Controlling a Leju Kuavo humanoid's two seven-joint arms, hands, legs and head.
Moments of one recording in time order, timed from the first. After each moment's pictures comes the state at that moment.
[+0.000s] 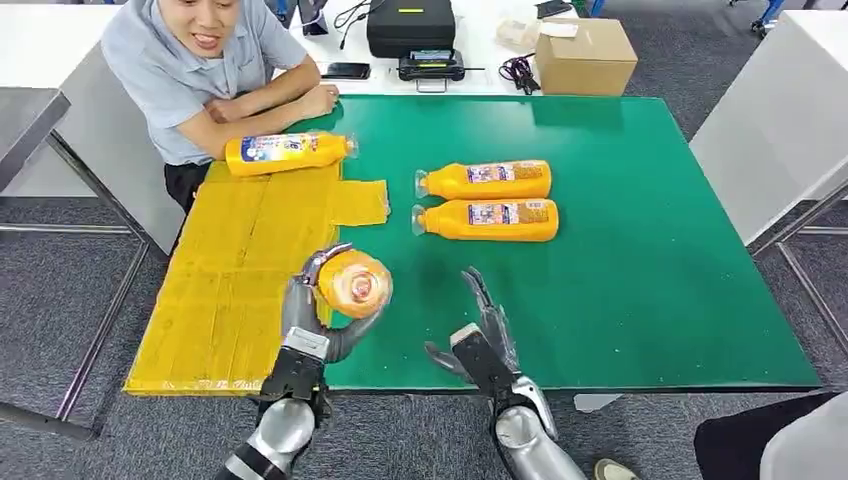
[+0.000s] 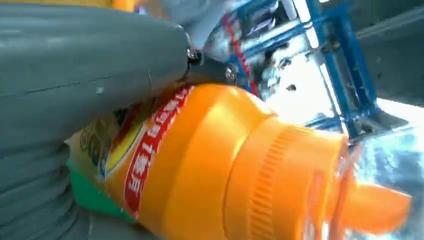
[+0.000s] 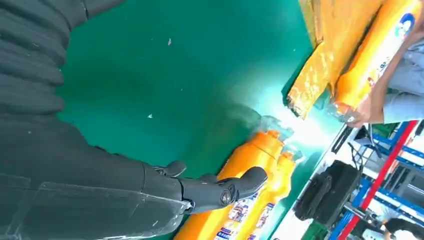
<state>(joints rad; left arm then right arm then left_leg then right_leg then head) -0.19 -0.20 -0.48 -1.25 -0.40 0.70 -0.48 -0.17 0.11 0.38 -1.00 0.31 -0.30 -0.56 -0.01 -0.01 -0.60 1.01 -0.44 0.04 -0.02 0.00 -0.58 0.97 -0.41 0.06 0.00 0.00</state>
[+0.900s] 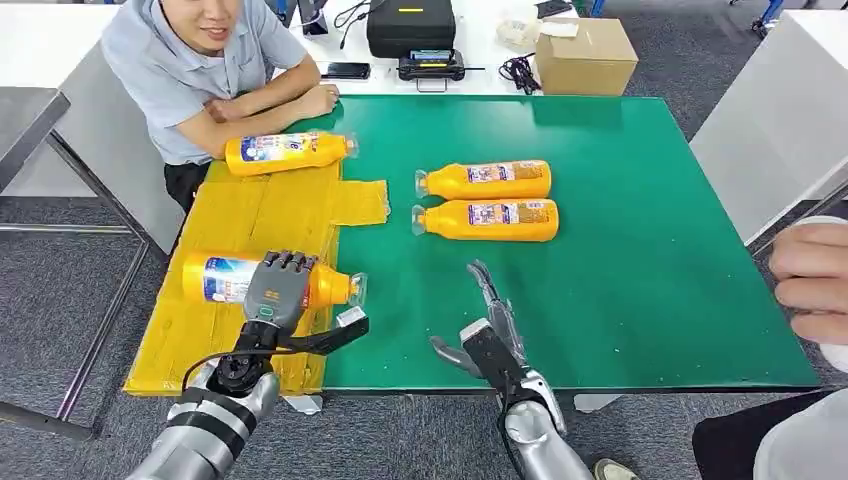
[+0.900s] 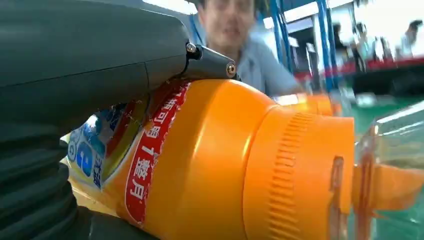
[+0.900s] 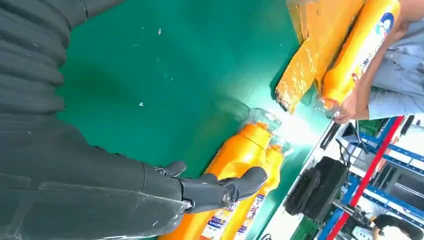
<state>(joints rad) -0.41 -0.11 -0.29 -0.82 -1.49 0.58 0.09 -0.14 0.14 0.29 -1.08 0.36 -0.19 -0.57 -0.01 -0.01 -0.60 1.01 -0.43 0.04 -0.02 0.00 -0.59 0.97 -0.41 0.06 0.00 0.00</state>
